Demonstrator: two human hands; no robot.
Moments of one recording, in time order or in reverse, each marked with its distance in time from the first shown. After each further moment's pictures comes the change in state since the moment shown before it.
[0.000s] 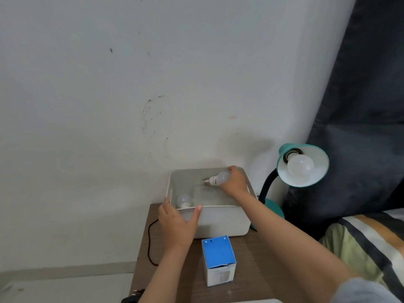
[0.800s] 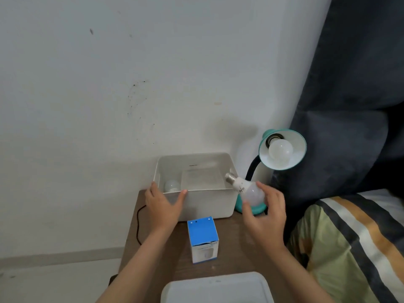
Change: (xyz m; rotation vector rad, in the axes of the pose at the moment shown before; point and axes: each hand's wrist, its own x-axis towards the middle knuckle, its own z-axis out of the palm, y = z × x) left_hand -0.002 -0.004 0.001 -0.002 -0.043 0.015; right_hand -0.169 0.056 -0.067 0.225 0.563 -0.354
